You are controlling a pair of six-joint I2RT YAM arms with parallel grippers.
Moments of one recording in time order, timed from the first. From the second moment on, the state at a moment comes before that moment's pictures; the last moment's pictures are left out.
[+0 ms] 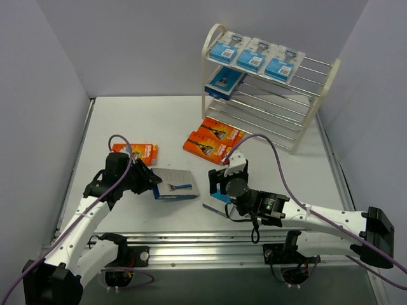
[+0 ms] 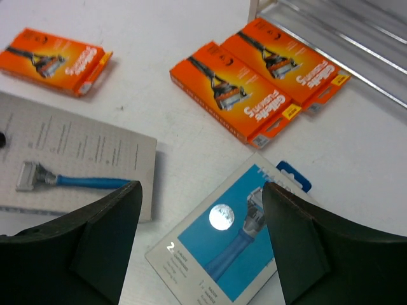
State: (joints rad) left arm -0.26 0.93 0.67 -0.53 0.23 -0.84; right arm 1.15 1.06 0.63 0.04 0.73 0.32
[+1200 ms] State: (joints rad) left arm -0.43 1.34 0.80 0.29 0.24 -1.16; right arm 0.76 1.32 1.54 -0.16 0.61 0.24
